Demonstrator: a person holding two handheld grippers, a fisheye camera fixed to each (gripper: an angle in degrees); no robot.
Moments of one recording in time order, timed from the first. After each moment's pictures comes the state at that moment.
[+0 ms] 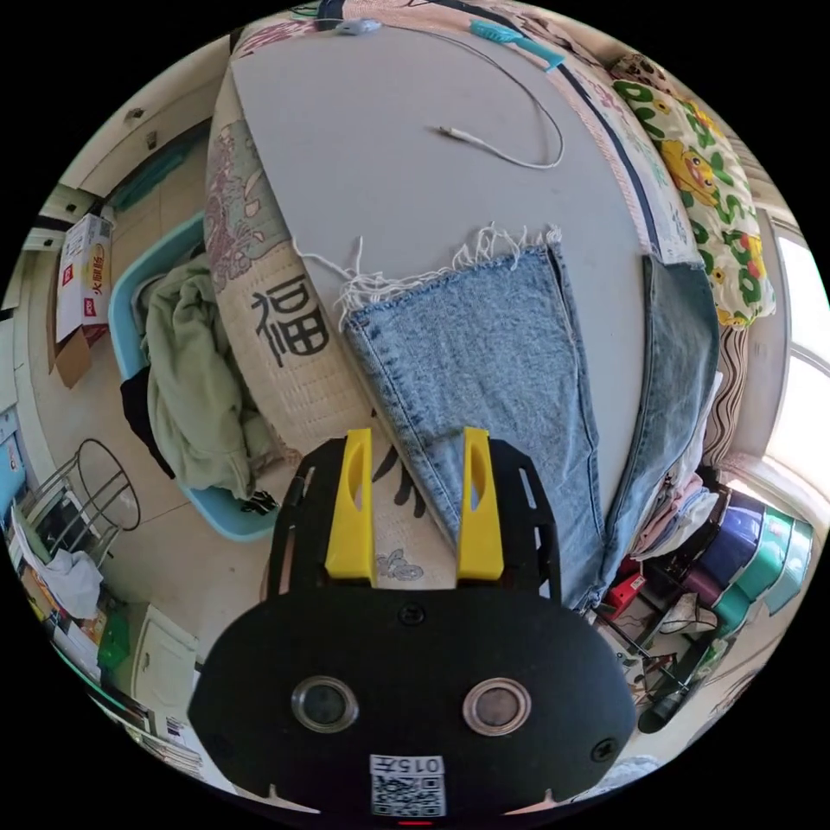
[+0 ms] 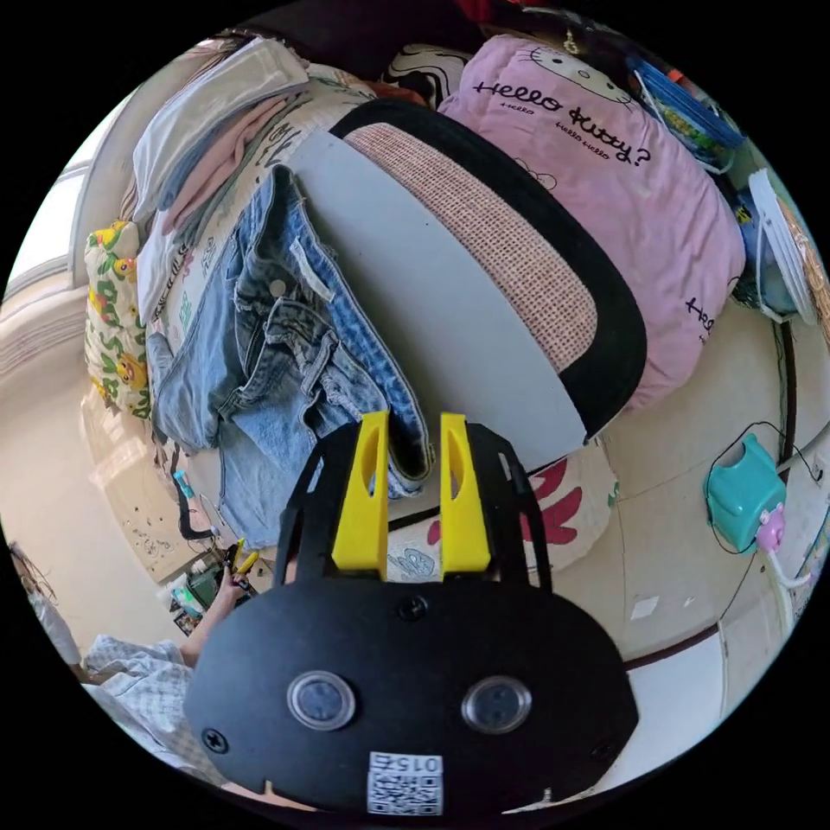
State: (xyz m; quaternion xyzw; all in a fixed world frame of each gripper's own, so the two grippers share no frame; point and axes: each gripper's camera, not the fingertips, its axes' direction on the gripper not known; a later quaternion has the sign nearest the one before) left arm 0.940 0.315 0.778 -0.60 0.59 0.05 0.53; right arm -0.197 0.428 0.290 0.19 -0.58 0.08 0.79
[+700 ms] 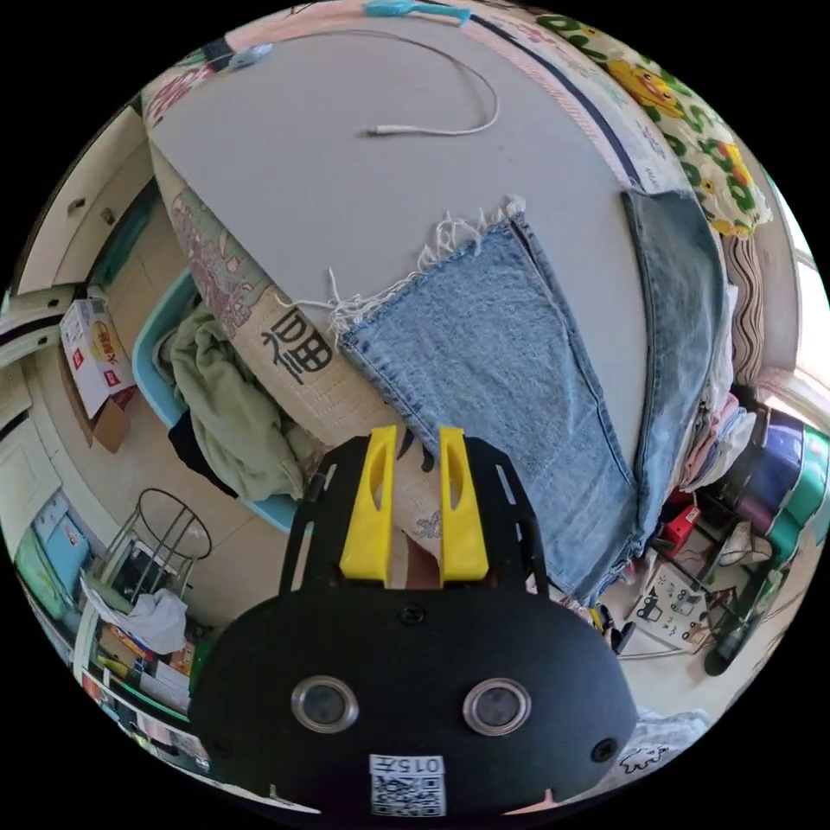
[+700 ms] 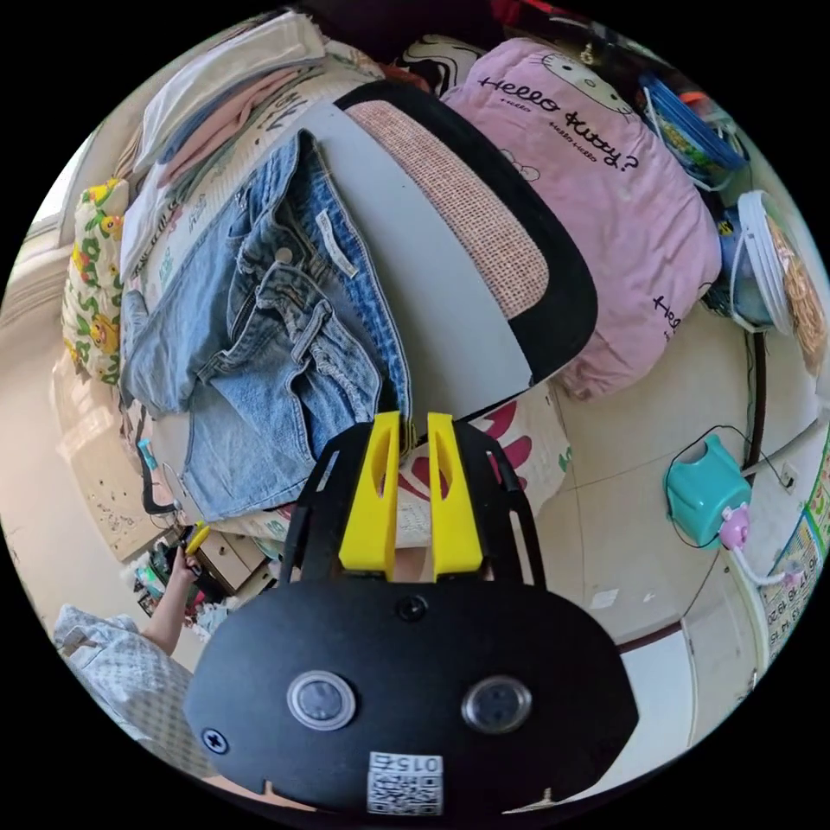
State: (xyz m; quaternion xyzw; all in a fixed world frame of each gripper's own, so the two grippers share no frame) left arm 0.838 0.068 0.741 -0.53 0.64 0.21 0.52; right arm -0.166 0.477 0.346 0.20 -0.54 0.10 0.81
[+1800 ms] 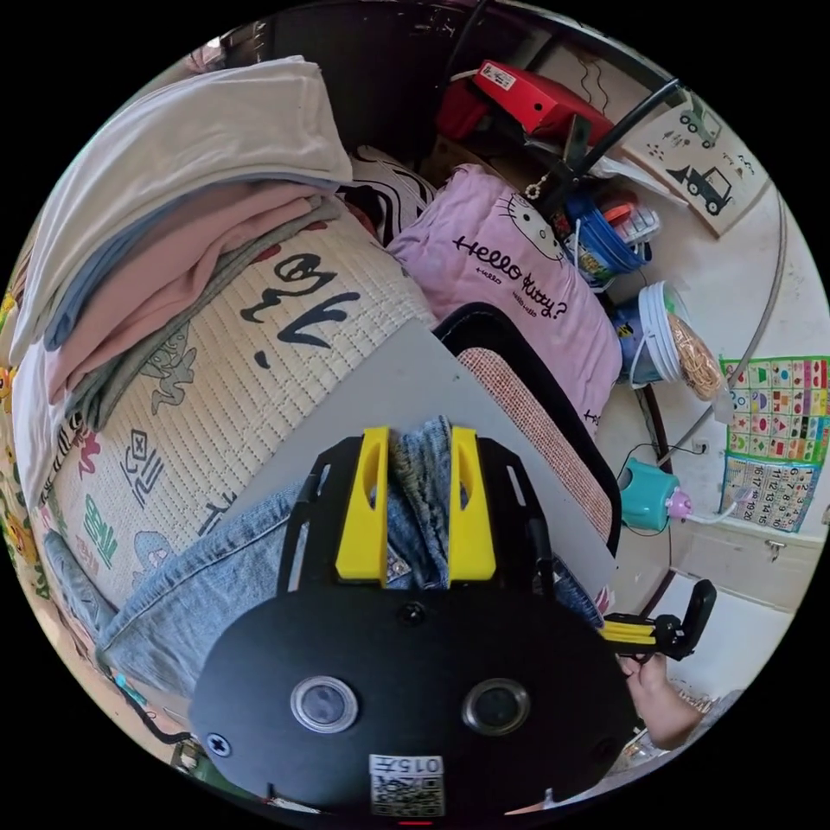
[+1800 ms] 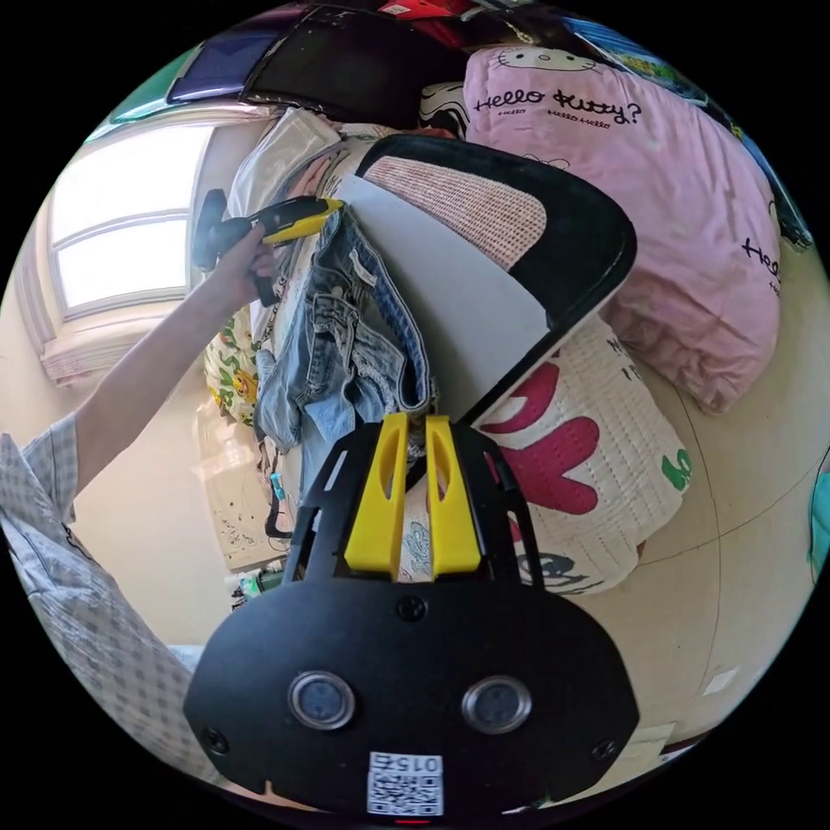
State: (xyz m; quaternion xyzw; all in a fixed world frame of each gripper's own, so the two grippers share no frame) left arm 0.692 -0.161 -0.122 0.00 0.73 0.61 0.30; right arm -0.138 0.481 0.458 0.30 -0.72 0.09 0.62
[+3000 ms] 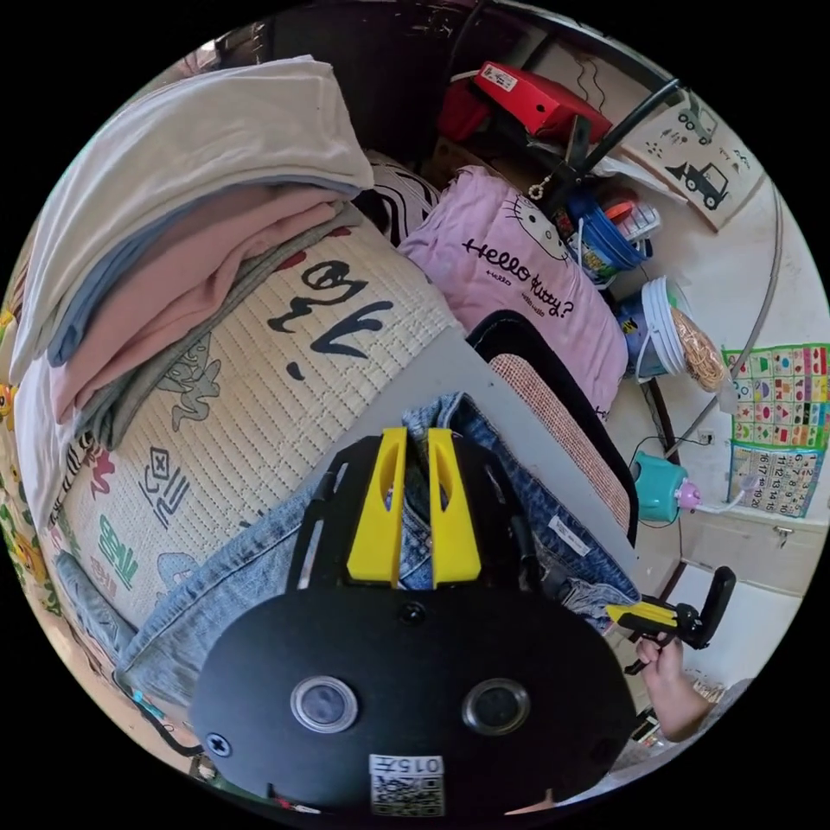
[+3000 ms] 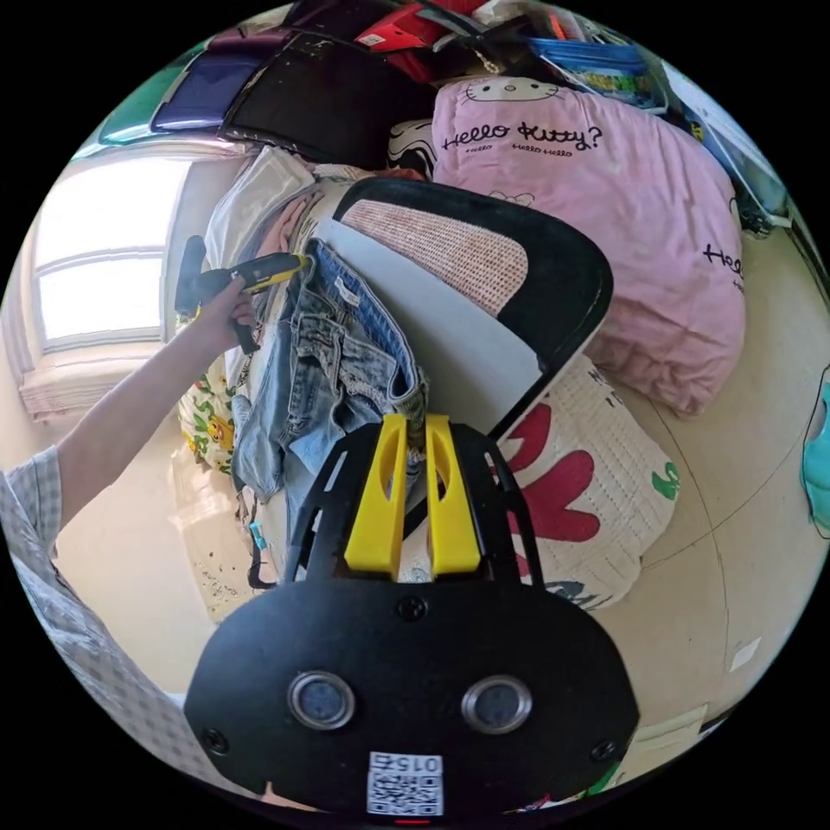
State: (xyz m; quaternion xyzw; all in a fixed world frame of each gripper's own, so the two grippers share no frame) left arm 0.626 -0.218 -0.090 0.04 0.73 0.61 0.31; right arm -0.209 0.475 0.363 0.32 -0.68 0.18 0.64
